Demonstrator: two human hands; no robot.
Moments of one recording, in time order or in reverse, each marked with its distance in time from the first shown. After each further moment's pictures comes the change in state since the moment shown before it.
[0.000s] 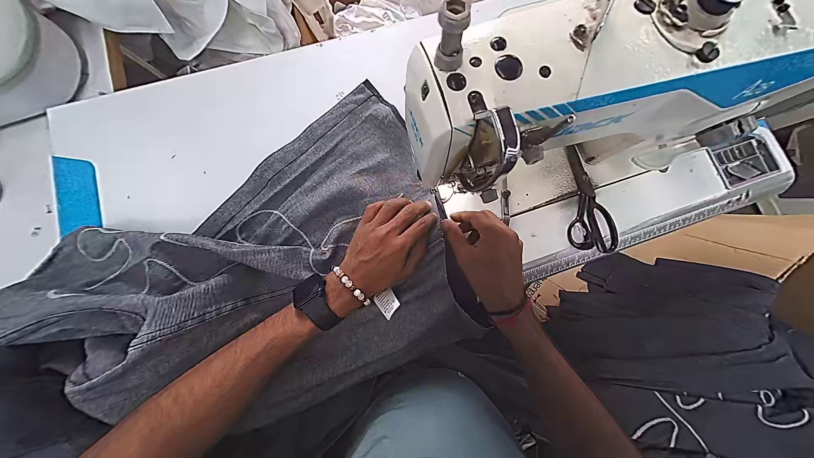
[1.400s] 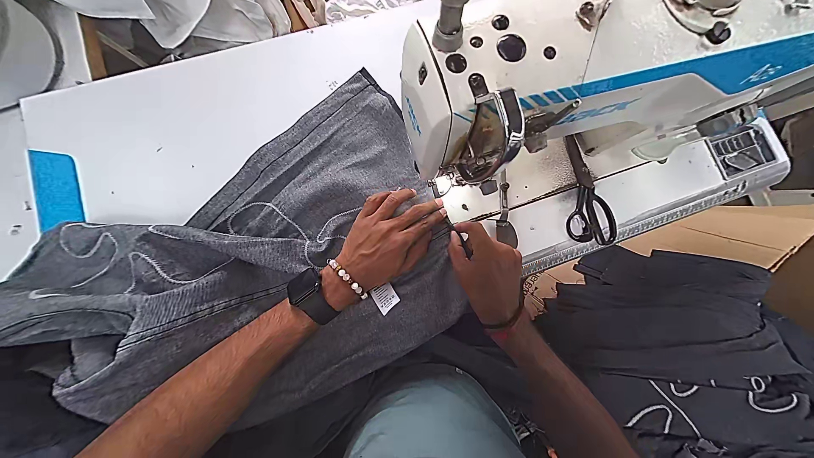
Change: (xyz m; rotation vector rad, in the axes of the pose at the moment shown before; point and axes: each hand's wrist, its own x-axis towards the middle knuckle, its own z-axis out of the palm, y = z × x) left_hand -0.001 -0.003 0.001 0.023 -0.035 0.083; right_hand -0.030 0.004 0.007 -0.195 0.094 -0.112
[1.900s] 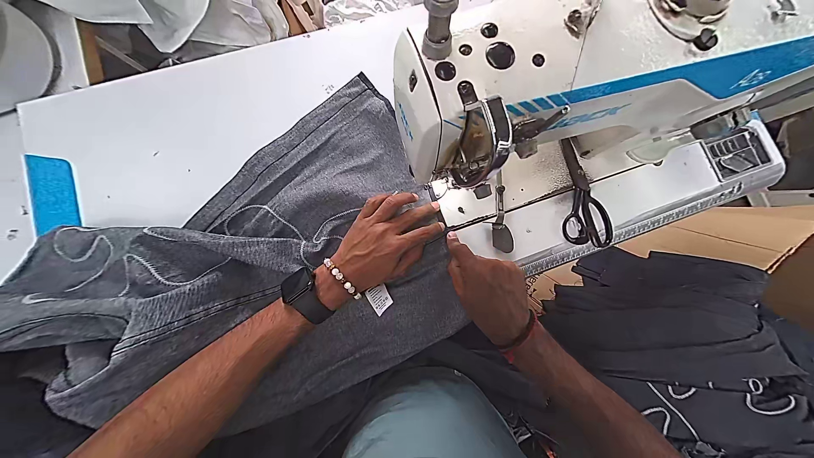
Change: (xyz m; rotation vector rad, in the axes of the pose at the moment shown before) left_hand 0.002 -0.006 -0.003 -0.062 -0.032 0.073; right_hand -0.012 0.011 -0.015 -0.170 -0.156 -0.235
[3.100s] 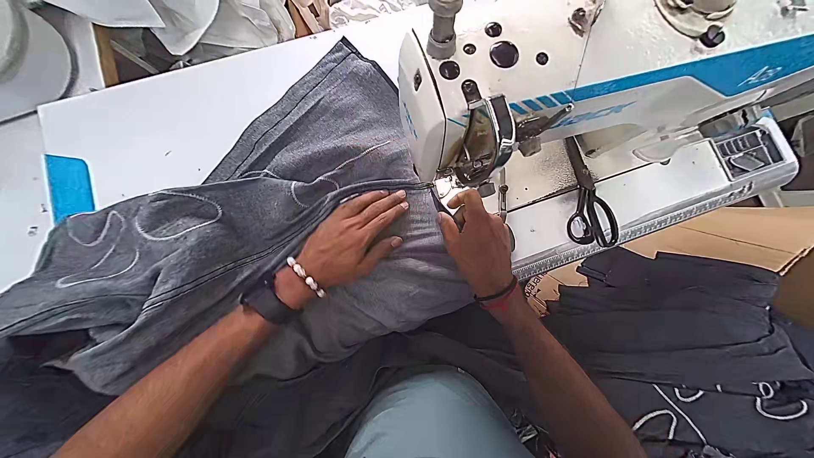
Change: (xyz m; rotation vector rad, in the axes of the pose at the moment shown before) left_hand -0.037 -0.031 -0.016 -0.084 -0.098 -0.118; right_hand 0.058 -0.009 0.002 0.352 -0.020 0.324
